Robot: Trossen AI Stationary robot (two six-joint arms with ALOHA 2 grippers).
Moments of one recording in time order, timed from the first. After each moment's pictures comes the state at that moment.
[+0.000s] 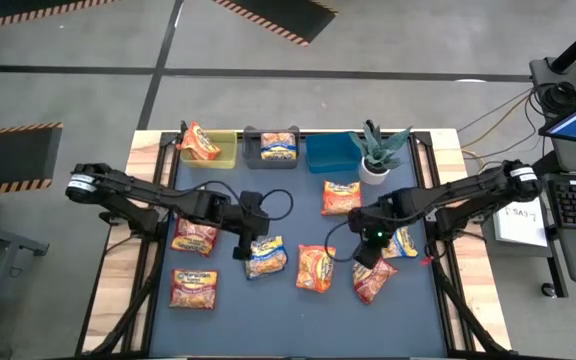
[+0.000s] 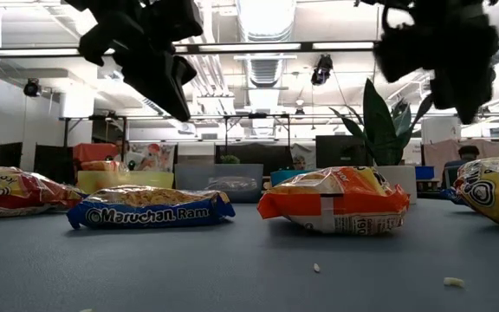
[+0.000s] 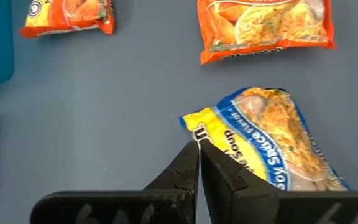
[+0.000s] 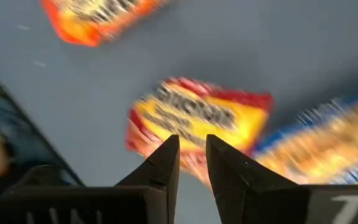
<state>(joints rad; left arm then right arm) -0.13 1.44 0.99 -0.50 -0.12 0.09 0.16 1.36 0.98 -0.94 -0.31 0.83</state>
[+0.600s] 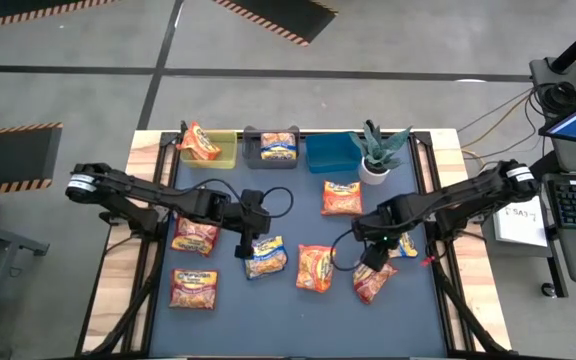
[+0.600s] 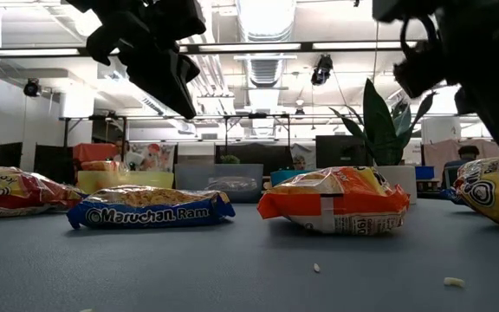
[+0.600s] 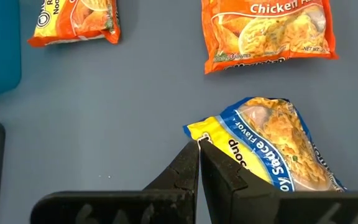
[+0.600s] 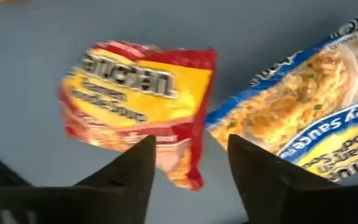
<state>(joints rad) -0.12 1.44 0.99 -0.47 -0.12 0.10 0.20 1.38 0.93 -1.04 -0.27 0.85</state>
